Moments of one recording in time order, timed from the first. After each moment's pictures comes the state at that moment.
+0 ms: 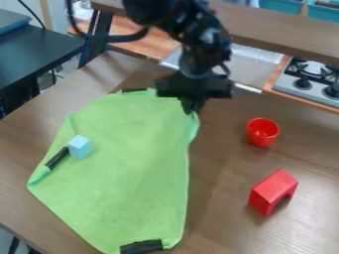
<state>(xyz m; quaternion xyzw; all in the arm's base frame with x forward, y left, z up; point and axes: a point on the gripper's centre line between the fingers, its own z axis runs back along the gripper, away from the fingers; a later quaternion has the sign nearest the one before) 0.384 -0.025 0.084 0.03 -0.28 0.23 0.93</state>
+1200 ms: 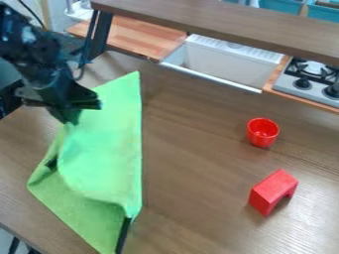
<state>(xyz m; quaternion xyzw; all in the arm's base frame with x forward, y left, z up) 0.279 0.131 0.075 0.06 -0.28 0.22 0.93</state>
